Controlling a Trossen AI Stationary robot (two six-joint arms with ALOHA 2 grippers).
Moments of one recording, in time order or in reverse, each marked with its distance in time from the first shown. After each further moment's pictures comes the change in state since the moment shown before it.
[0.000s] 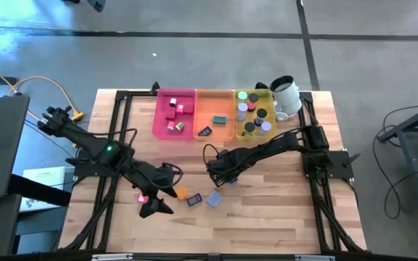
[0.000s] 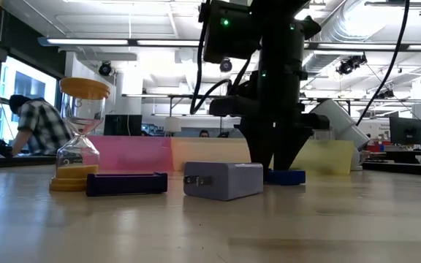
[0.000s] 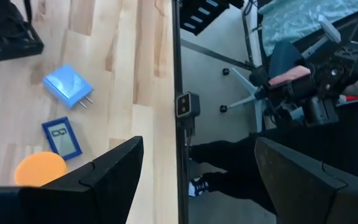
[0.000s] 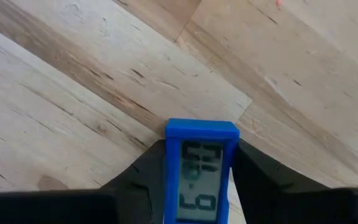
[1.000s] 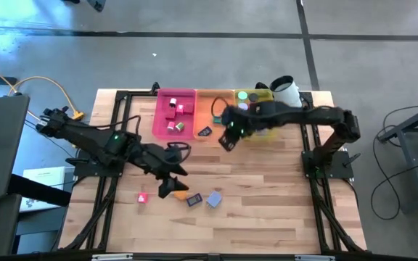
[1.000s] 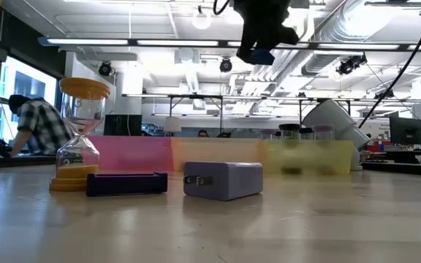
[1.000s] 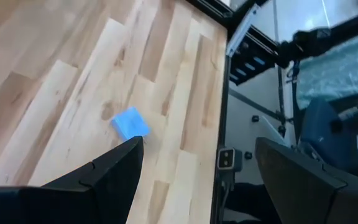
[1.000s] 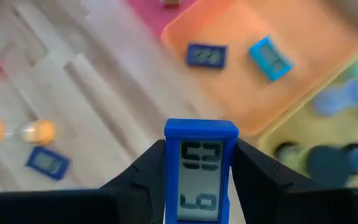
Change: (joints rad) left arm 0.177 0.000 -0.002 0.011 -0.090 -0.022; right arm -0.246 -0.389 0.277 -0.294 0.082 -0.530
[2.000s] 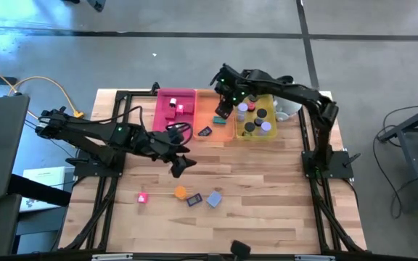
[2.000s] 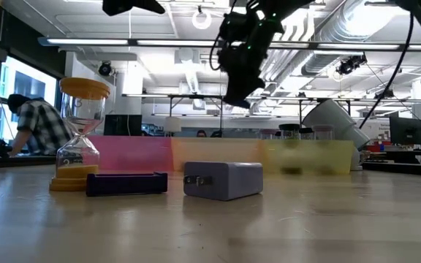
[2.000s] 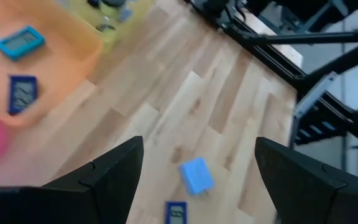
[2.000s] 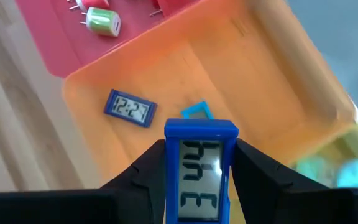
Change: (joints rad) left arm 0.118 0.000 0.000 -0.037 -0.225 -0.026; right arm -0.397 0.249 0.107 0.138 -0.232 -0.529
